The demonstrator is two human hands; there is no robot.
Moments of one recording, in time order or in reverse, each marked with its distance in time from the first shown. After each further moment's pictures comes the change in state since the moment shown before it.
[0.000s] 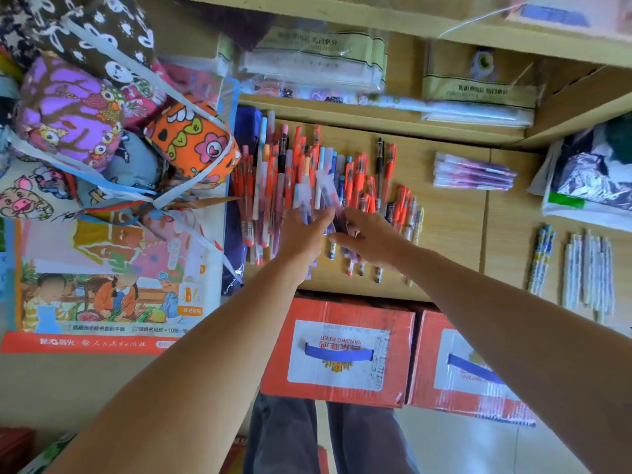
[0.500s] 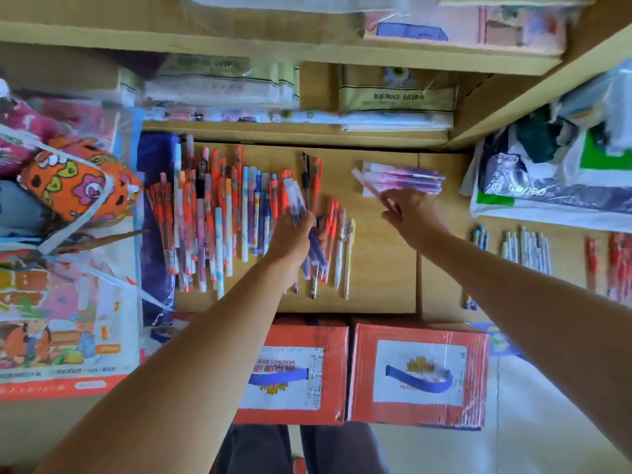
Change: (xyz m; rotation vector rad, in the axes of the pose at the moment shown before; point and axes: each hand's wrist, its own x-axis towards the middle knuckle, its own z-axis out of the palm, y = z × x) left_hand -0.005 0.039 0.106 -0.071 -0.103 -0.049; right_hand -0.043 0.126 -0.124 -0.400 0.378 0.161
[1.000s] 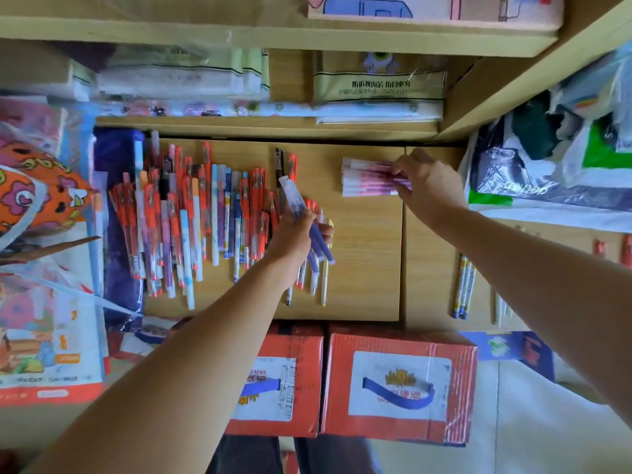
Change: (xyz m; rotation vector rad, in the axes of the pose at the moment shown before) left_hand 0.021 -0.003 0.052 0.089 0.003 0.009; right_hand 0.040 0.054 -0.022 -0.157 0.142 -0.084
